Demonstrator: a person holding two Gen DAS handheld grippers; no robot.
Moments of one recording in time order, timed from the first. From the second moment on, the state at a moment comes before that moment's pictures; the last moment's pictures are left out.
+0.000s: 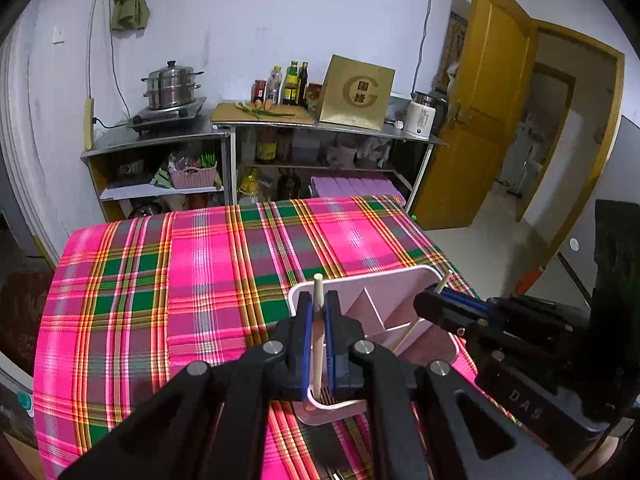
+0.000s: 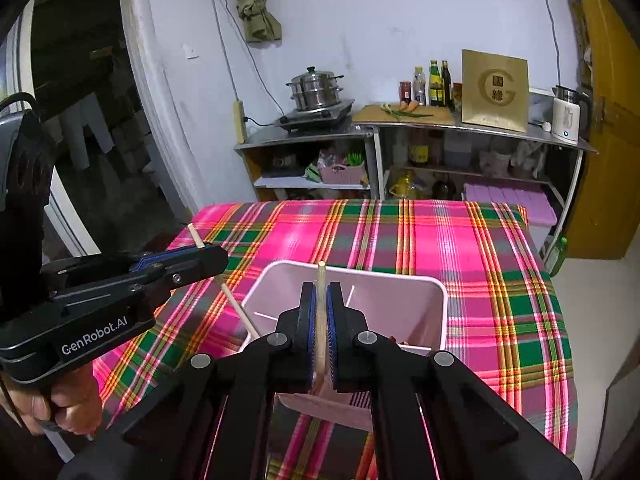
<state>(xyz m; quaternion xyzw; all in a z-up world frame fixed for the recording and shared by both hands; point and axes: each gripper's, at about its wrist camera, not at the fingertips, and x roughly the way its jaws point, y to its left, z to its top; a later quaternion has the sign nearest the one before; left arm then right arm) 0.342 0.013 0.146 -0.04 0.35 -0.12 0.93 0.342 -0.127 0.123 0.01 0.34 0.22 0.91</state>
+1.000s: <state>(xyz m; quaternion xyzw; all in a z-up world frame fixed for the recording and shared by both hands) 0.218 0.034 0.149 -0.05 0.29 -0.11 0.95 0.230 -0.165 0.142 0.01 0.28 0.22 0.93</state>
